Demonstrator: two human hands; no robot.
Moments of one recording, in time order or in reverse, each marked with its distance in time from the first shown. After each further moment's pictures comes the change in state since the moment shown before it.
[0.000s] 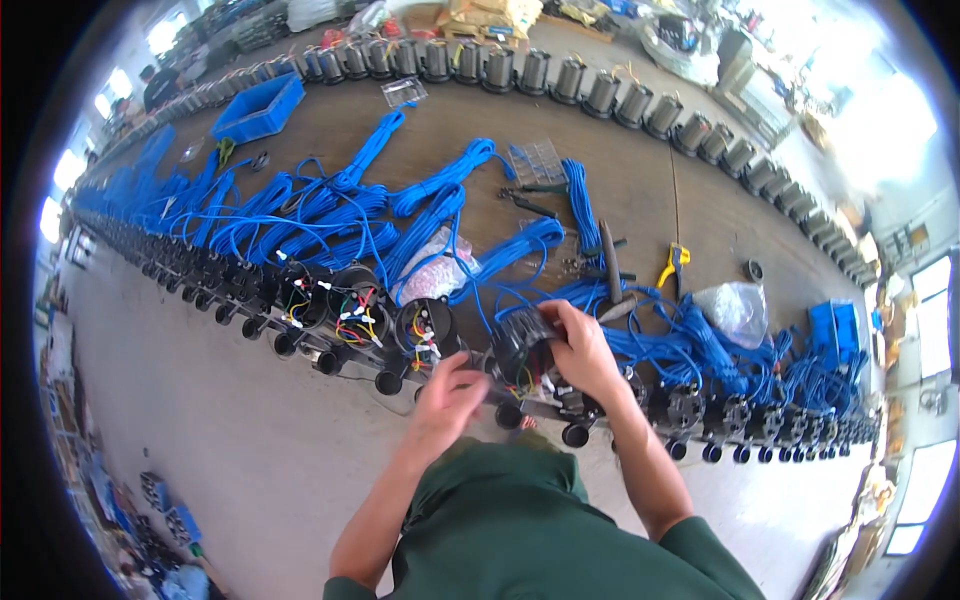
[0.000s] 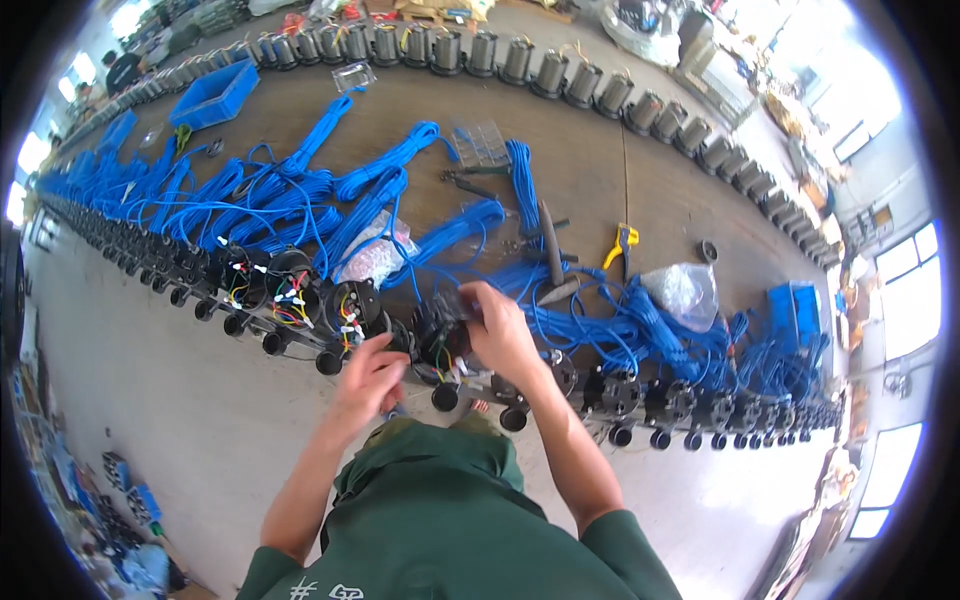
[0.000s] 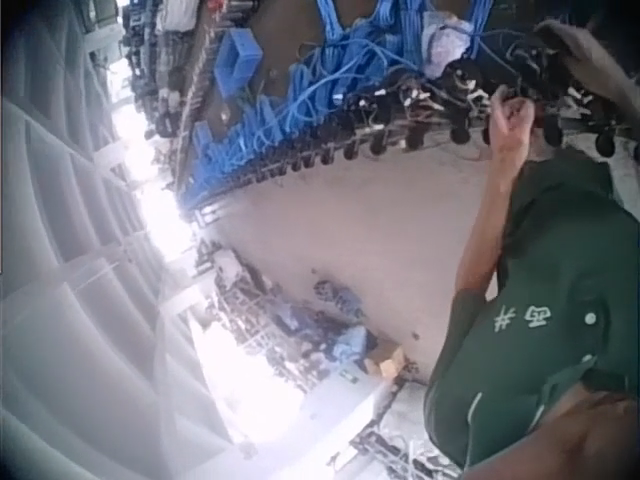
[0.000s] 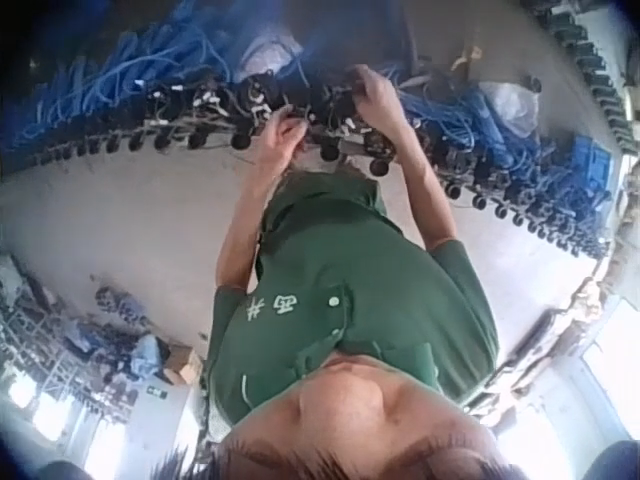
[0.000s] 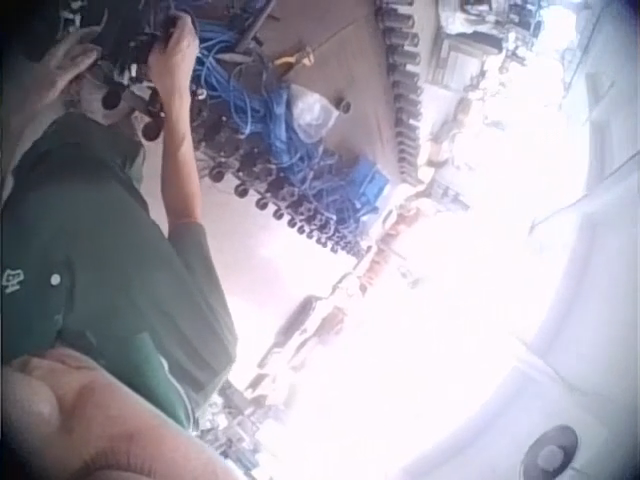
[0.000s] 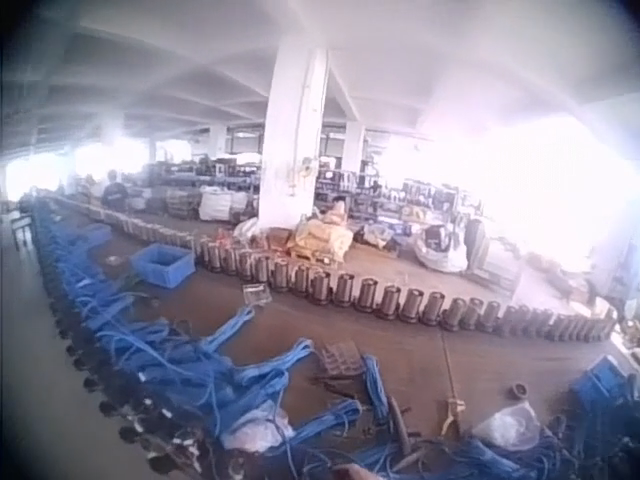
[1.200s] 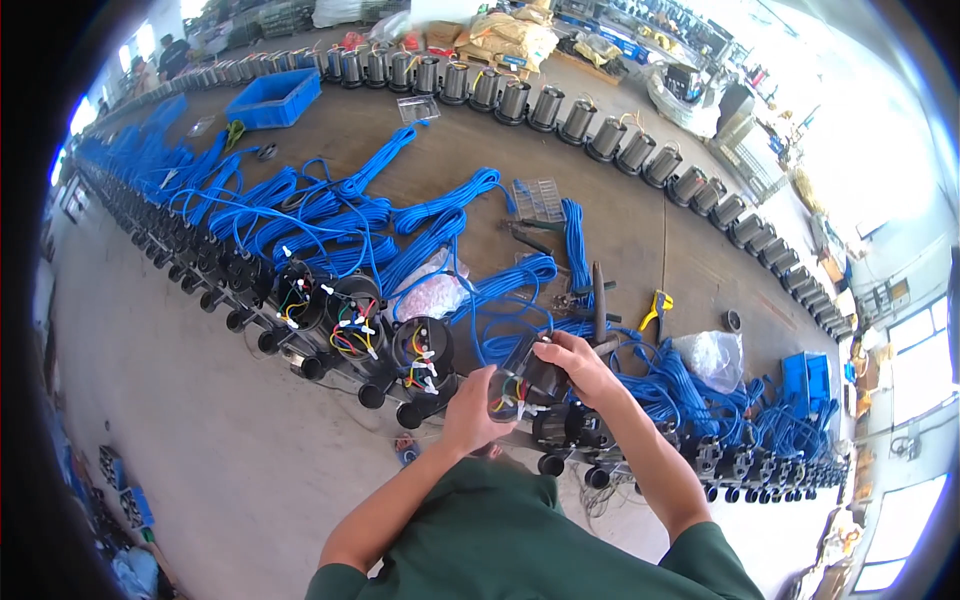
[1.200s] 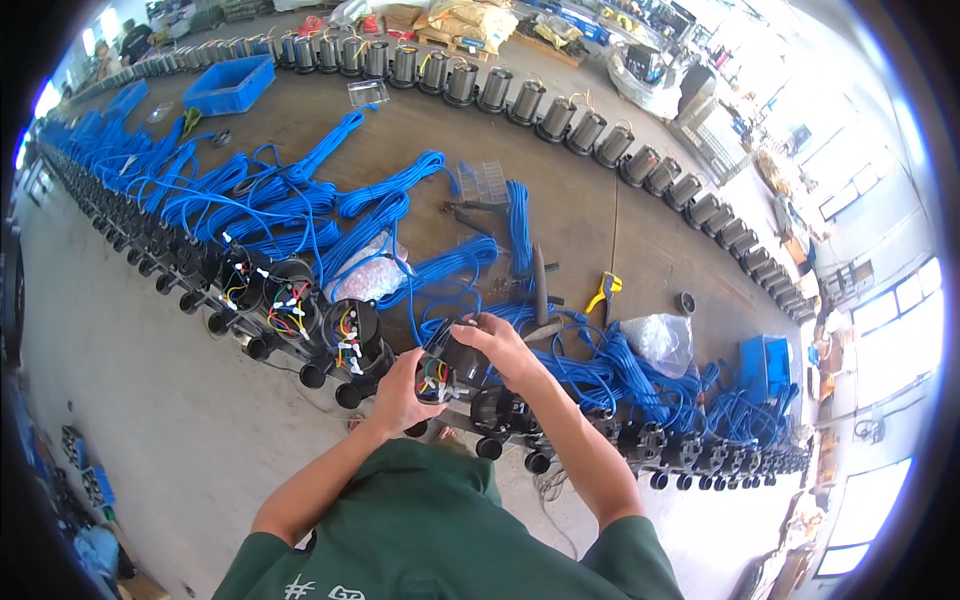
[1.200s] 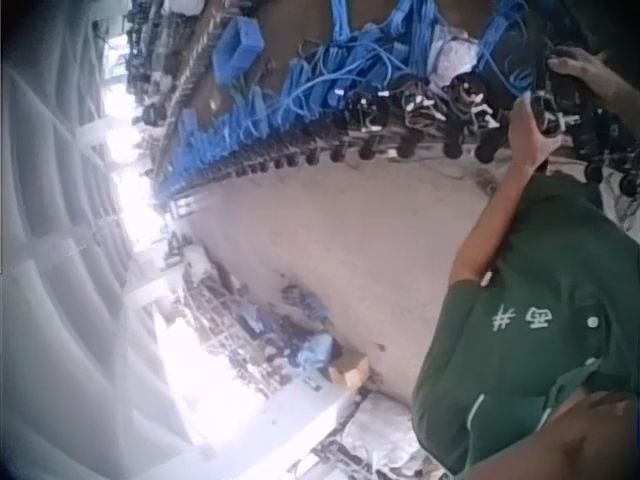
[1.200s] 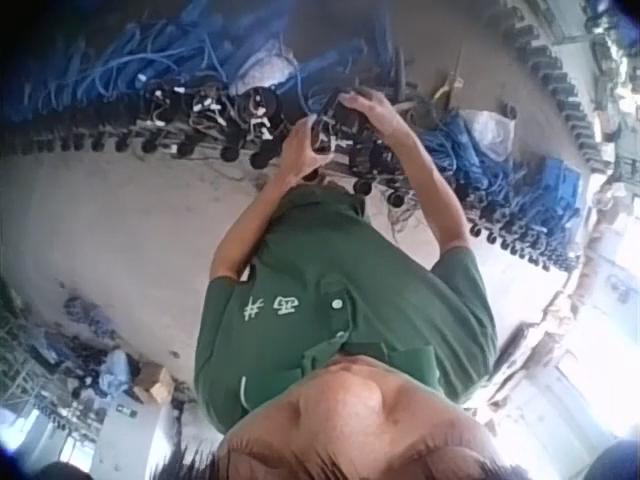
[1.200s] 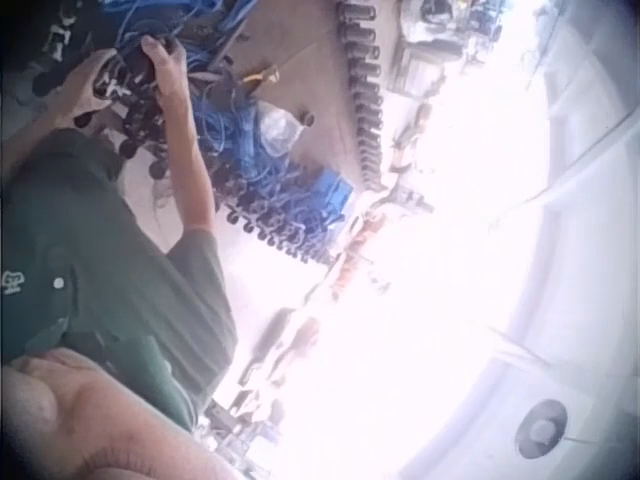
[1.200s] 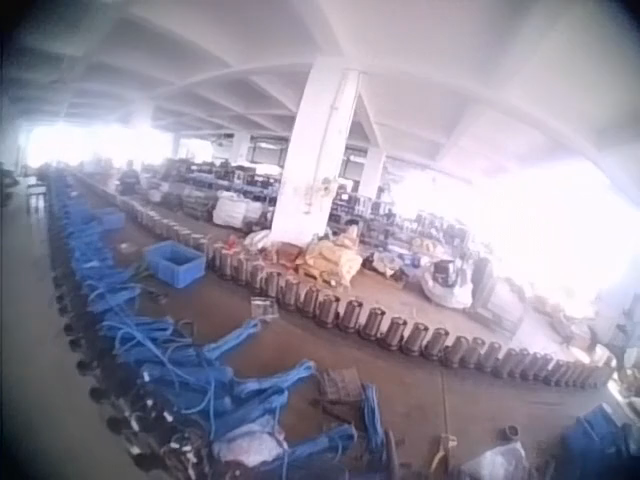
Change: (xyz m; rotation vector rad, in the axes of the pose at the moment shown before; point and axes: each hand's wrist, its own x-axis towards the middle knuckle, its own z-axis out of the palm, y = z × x) left_hand 0.065 -0.086 0.026 0.733 0.084 0.549; right_hand 0.029 -0.011 -0.022 0.633 -0.322 0.634
